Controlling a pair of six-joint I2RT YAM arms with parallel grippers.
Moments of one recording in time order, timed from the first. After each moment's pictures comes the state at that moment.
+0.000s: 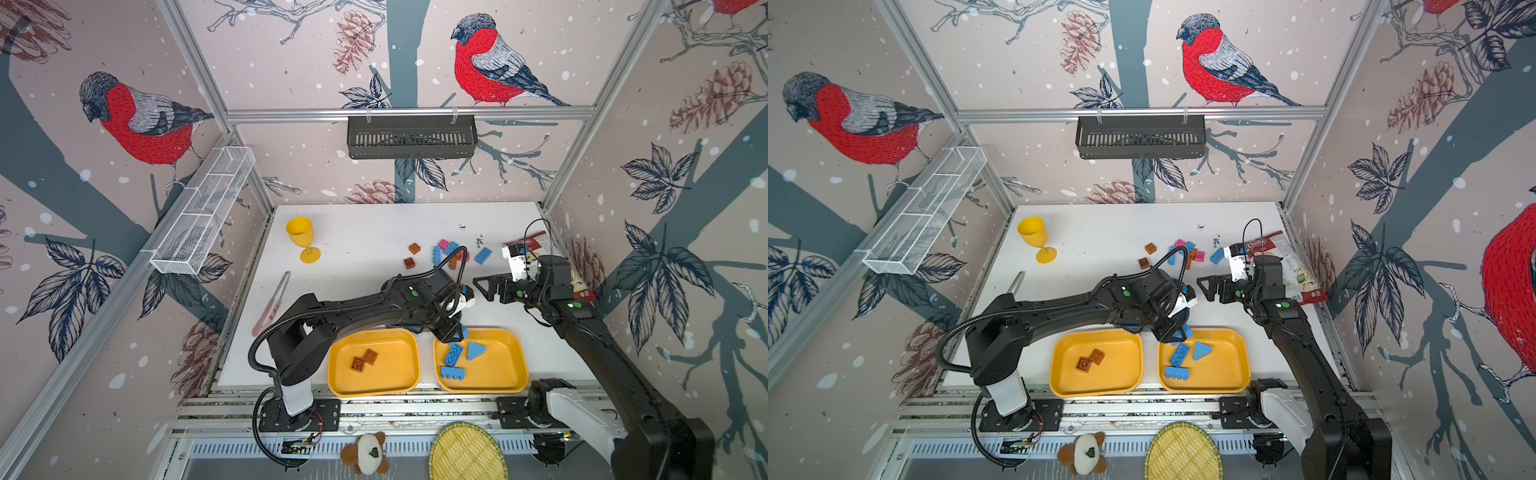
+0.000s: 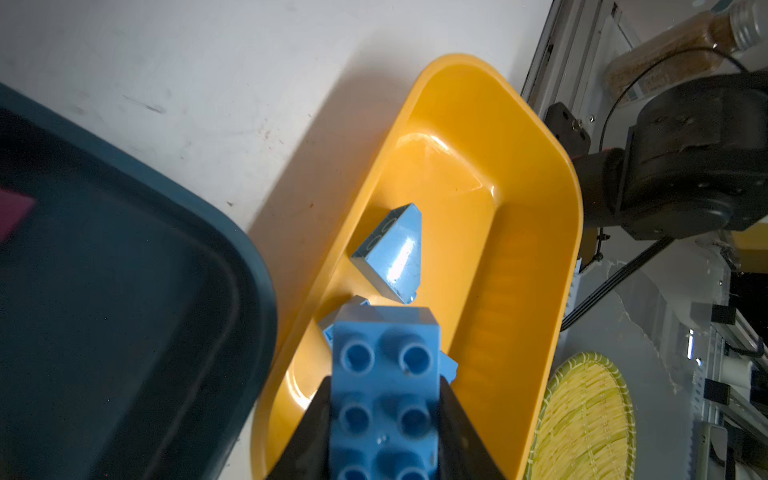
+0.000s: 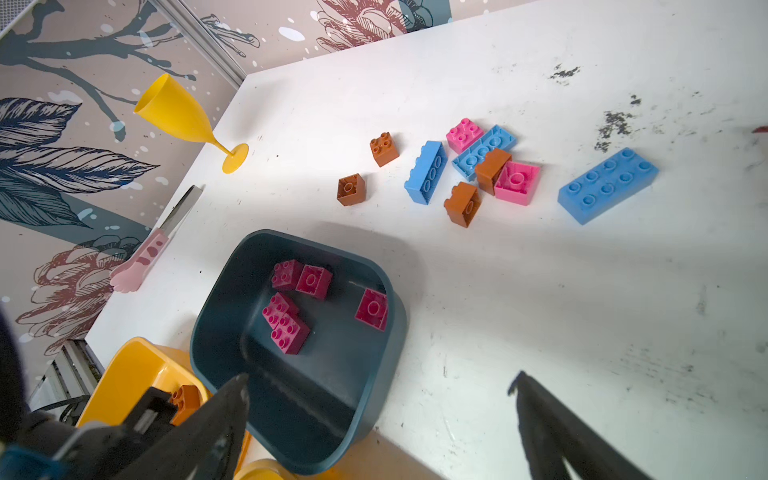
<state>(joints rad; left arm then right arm) -1.03 1.80 1.28 -0.50 0.47 -0.15 0.09 0.95 0.67 -0.37 -0.57 0.13</state>
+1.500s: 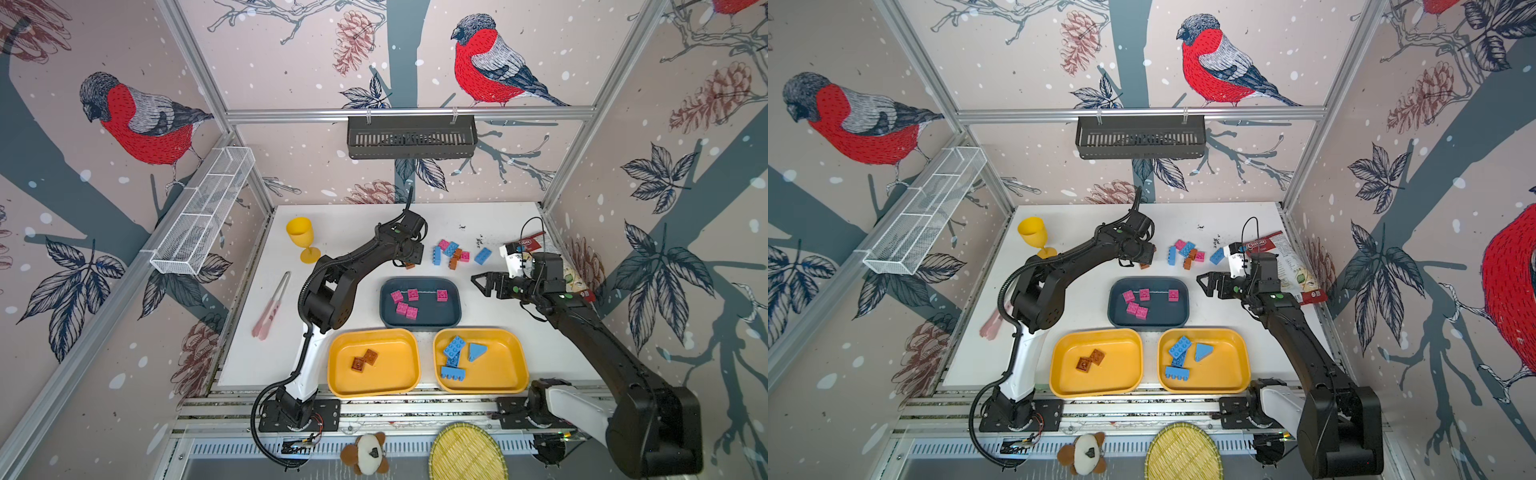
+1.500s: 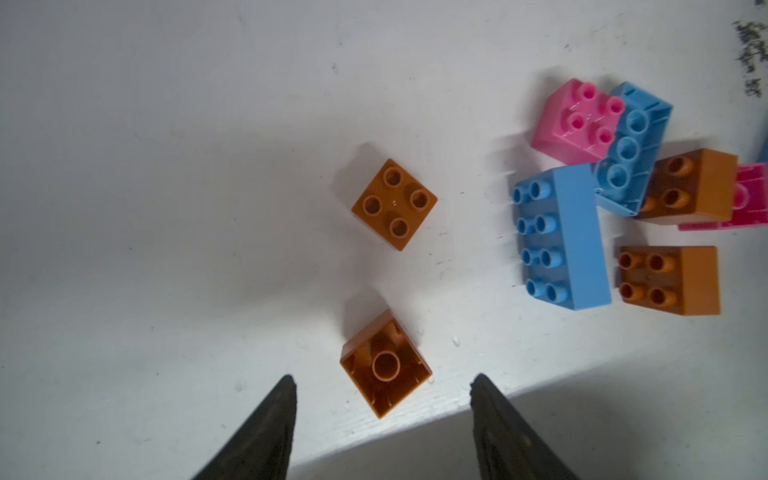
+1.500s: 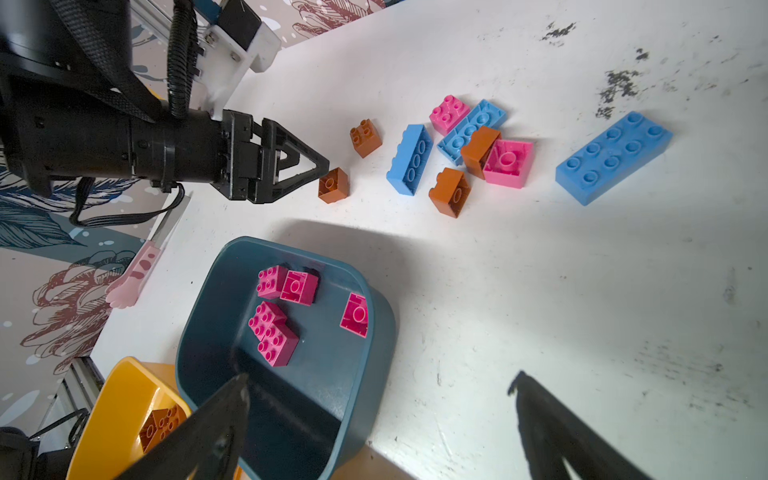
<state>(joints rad) -0.61 2.23 1.85 -0.68 -0.09 -0.36 0.08 1.12 0.69 -0.28 -0.59 0.17</state>
